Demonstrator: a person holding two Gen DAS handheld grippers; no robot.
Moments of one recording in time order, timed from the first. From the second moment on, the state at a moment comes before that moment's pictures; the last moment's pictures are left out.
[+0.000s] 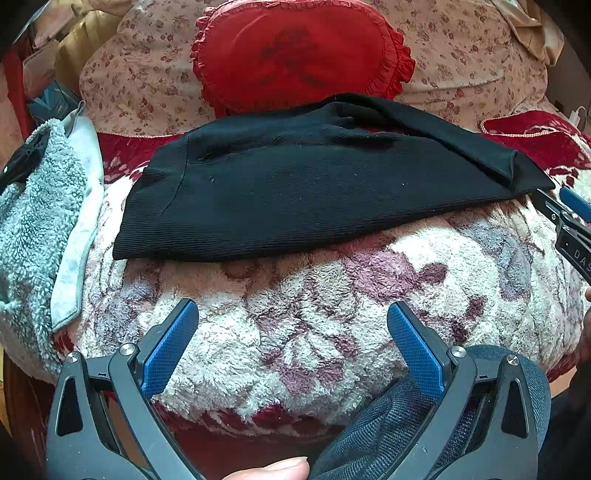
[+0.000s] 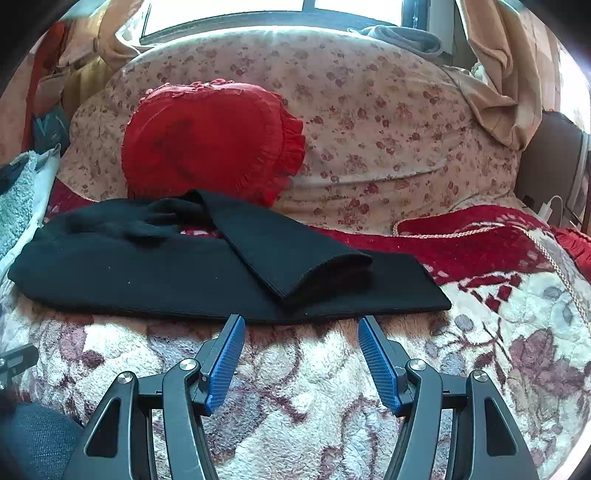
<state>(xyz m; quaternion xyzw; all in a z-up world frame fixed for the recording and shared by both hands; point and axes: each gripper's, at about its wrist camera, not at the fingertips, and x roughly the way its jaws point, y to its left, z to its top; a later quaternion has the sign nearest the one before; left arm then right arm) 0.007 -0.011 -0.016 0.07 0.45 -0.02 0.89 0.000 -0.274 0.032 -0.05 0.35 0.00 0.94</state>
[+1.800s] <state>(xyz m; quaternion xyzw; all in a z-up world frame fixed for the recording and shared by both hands) 0.007 -0.010 -0.017 0.07 0.46 -0.02 0.89 0.002 -0.288 0.020 -0.03 0.36 -0.02 0.93</state>
